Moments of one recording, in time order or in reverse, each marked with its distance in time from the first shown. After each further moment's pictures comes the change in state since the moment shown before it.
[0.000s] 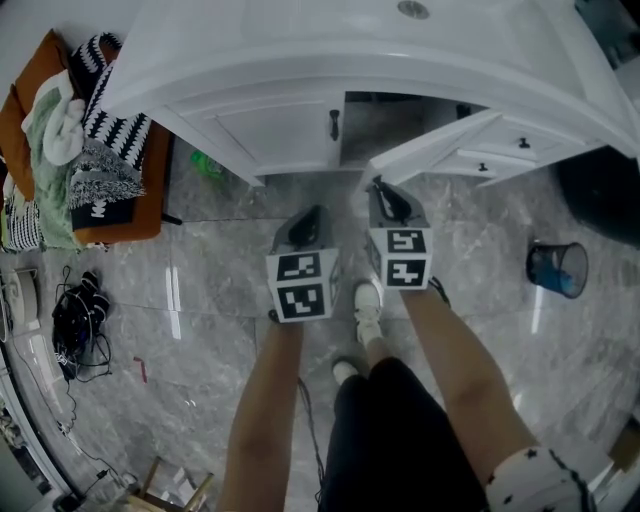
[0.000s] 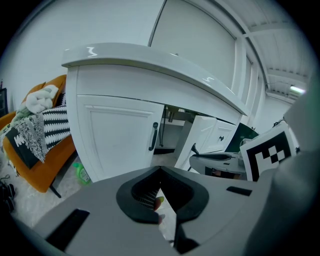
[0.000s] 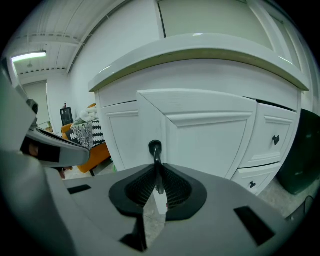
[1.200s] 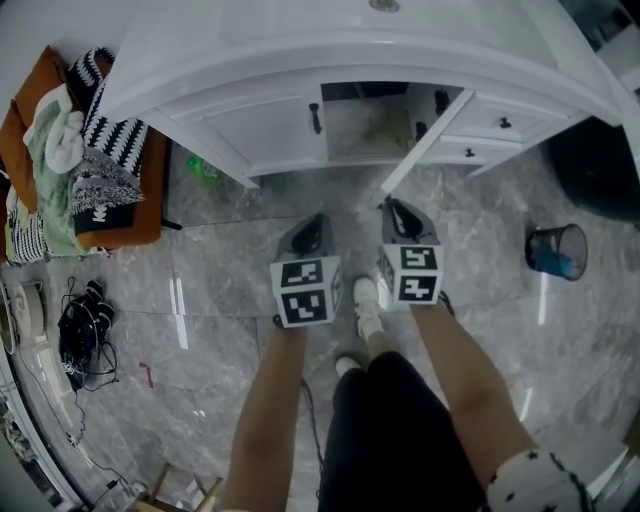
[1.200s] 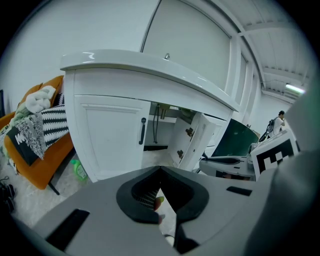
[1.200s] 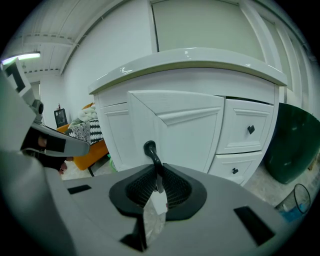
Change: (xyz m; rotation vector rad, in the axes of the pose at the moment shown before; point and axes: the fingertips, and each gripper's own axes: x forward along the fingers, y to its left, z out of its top) left arm -0.023 -0.040 -0.026 0.025 0.016 -0.032; right arm -0.066 -0.032 -0.043 0.048 0.011 -0.064
